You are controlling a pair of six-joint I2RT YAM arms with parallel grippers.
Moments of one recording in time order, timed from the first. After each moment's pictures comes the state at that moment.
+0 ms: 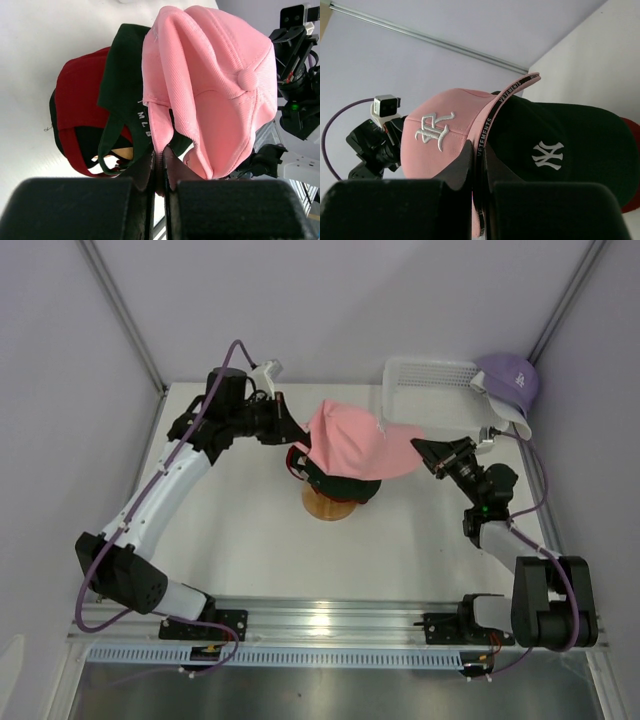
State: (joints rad) left arm -0.37 1.44 1.49 -0.62 0.50 -0.38; right arm 0.01 1.26 0.46 0.99 -0.58 1.35
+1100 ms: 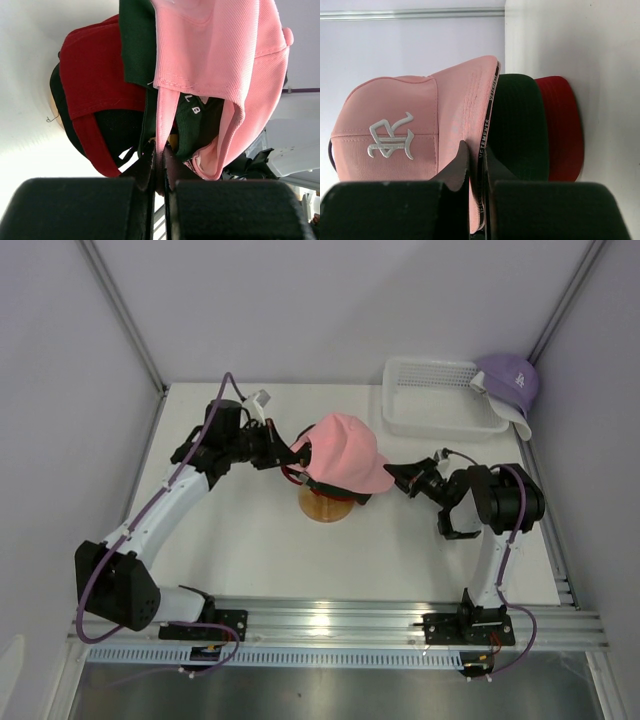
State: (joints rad) left arm -0.32 1.34 1.15 -0.43 0.51 -0.52; right arm 0.07 2.04 0.51 1.49 -0.74 1.53
